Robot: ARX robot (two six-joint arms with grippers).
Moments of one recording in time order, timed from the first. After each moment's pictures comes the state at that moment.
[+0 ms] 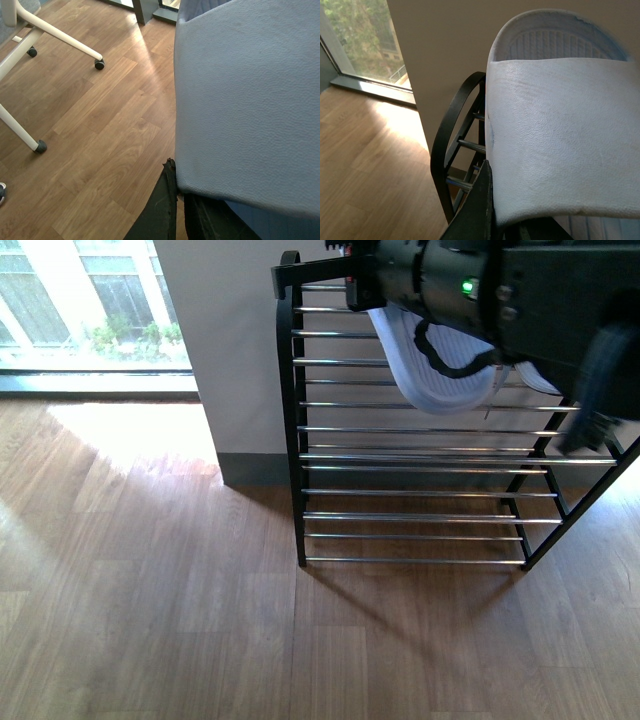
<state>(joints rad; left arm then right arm) -0.08 0.87 0.21 0.10 -0.60 -0.28 0.53 2.03 1.04 0.80 0.22 0.02</state>
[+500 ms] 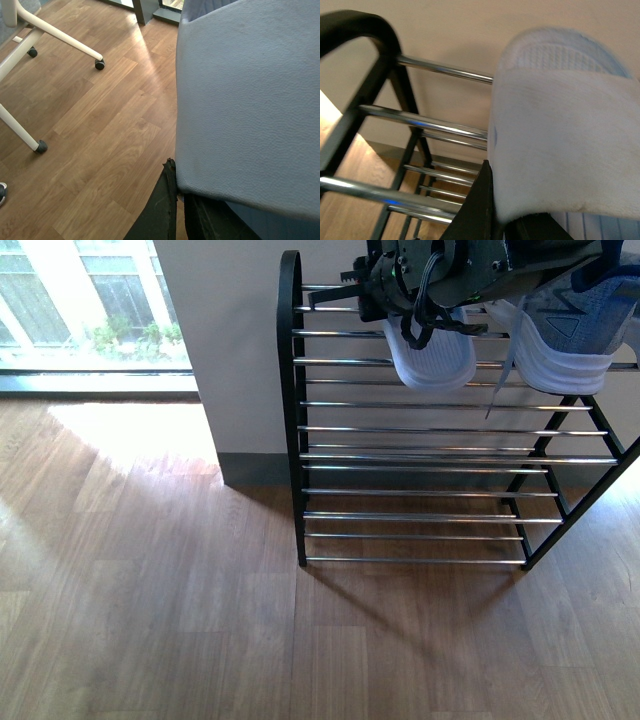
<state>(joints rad) -0.08 0.87 0.21 0.10 -0.60 -0.28 0.40 2.48 1.75 0.29 0.30 0.00</state>
